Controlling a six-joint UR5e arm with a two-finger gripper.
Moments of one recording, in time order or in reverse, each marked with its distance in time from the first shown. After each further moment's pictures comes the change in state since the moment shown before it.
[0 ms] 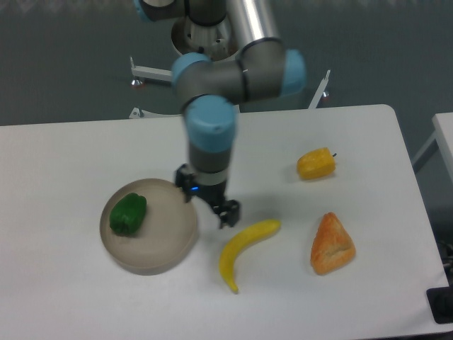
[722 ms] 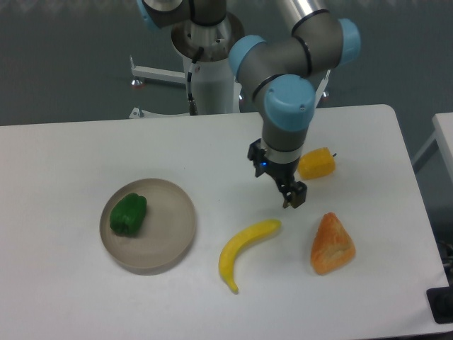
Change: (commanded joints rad) arm 0.131 0.031 -0.041 -0.026 0.055 0.279
